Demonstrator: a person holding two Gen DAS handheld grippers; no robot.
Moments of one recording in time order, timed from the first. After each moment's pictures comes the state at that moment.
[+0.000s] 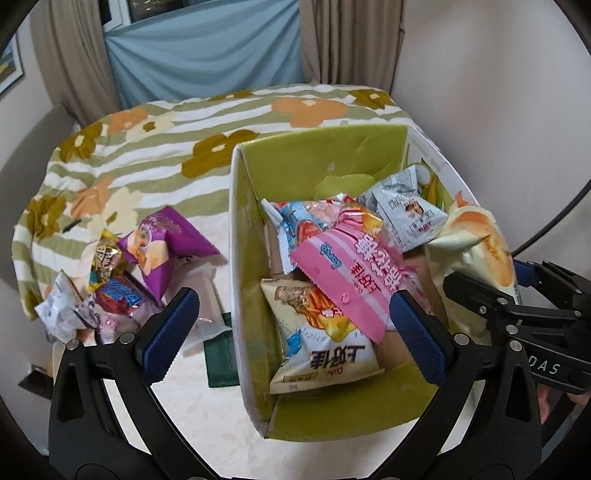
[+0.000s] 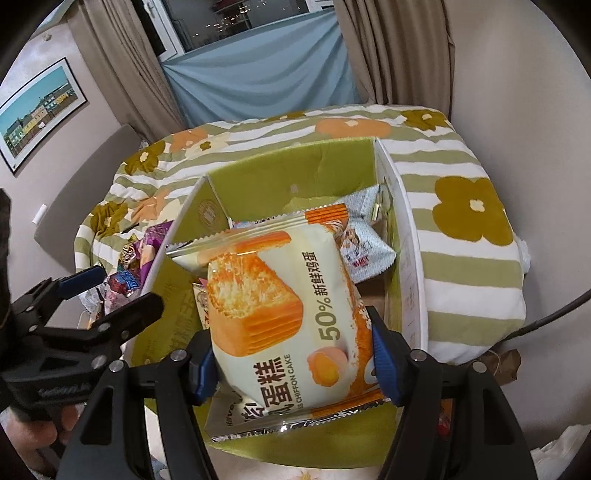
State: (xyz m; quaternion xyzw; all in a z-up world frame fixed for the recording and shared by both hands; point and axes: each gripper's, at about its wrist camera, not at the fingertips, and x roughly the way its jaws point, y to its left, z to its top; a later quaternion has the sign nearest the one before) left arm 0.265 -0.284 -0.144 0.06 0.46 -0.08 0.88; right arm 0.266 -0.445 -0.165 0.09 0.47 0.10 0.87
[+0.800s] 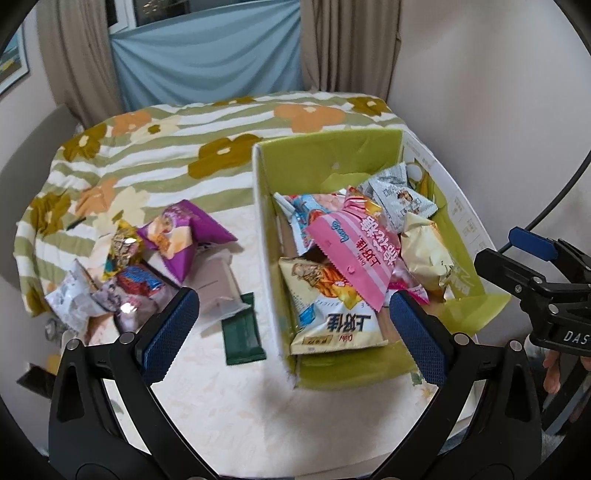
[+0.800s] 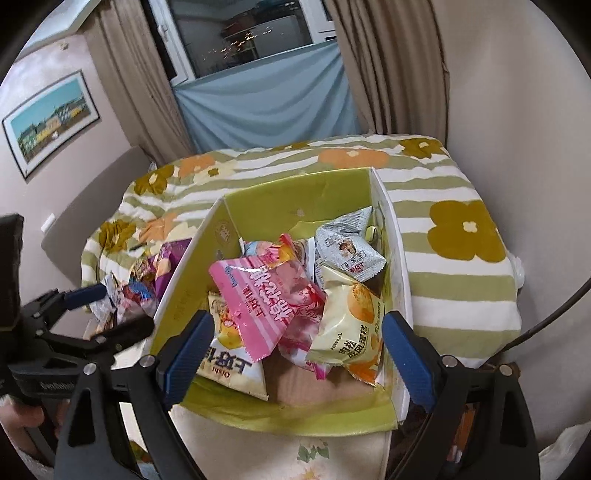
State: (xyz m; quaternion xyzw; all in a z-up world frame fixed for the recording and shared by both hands) left arm 0.223 -0.252 -0.119 0.04 0.45 -0.08 0.89; right arm 0.229 -0.444 -0.133 0.07 0.41 0.11 0.90
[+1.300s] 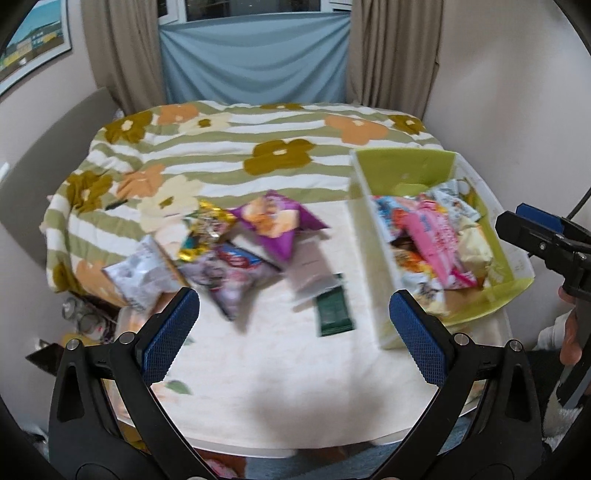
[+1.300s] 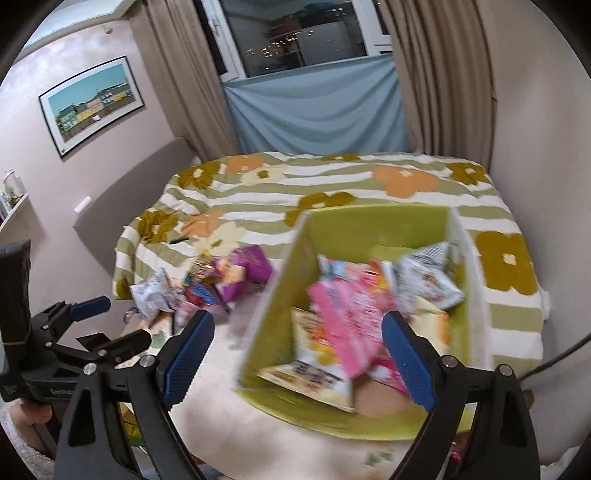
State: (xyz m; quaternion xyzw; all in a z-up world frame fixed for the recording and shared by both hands) left arm 0.185 -0.114 -0.092 0.02 0.43 -0.03 0.90; right arm 0.224 -0.343 -0.091 0.06 0.38 0.18 0.90
